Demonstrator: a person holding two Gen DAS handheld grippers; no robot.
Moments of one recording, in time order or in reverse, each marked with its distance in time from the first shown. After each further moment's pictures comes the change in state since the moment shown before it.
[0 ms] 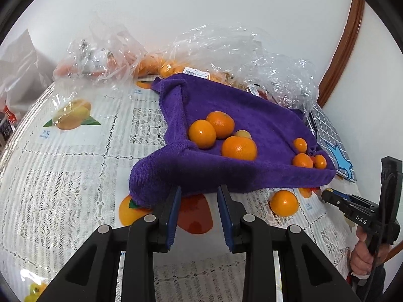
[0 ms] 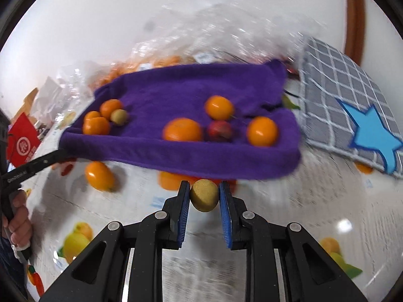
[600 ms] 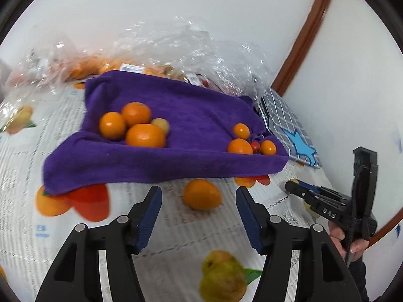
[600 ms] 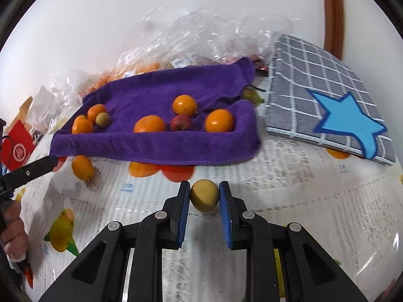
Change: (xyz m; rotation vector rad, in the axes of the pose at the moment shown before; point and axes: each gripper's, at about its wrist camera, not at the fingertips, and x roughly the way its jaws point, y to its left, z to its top) left arm 0.006 -0.078 -0.013 0.084 0.027 -0.177; right arm -0.020 -0.036 -0.018 0.037 -0.063 -0.024
